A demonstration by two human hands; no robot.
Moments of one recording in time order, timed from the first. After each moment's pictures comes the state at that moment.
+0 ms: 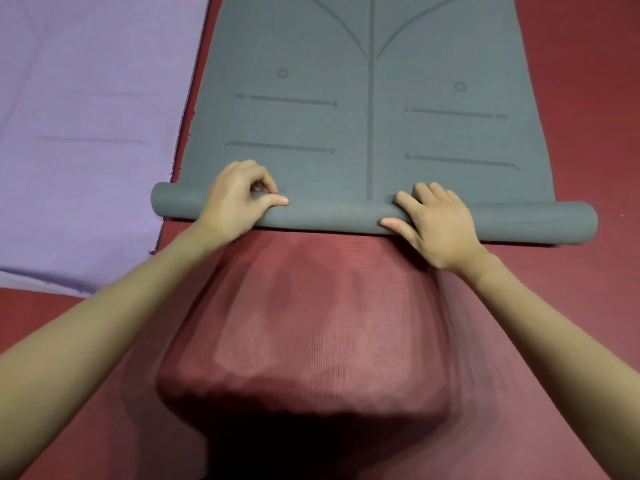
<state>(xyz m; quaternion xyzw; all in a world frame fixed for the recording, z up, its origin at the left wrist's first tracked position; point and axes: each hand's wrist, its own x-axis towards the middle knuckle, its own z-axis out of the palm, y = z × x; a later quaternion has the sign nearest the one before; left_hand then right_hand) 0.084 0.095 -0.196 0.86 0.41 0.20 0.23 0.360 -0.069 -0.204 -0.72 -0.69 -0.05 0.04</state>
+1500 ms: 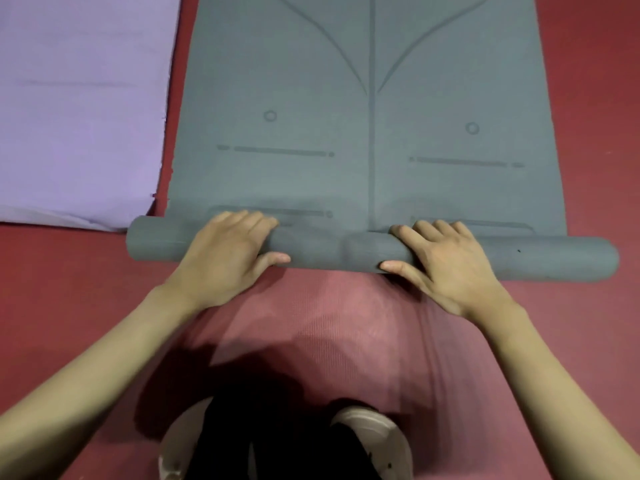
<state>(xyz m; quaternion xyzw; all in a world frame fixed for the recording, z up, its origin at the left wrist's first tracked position) 0.014 -0.044 -0.168 0.96 0.27 -0.02 0.10 0.296 -0.199 -0.174 -0.72 -0.69 0.08 -0.02</state>
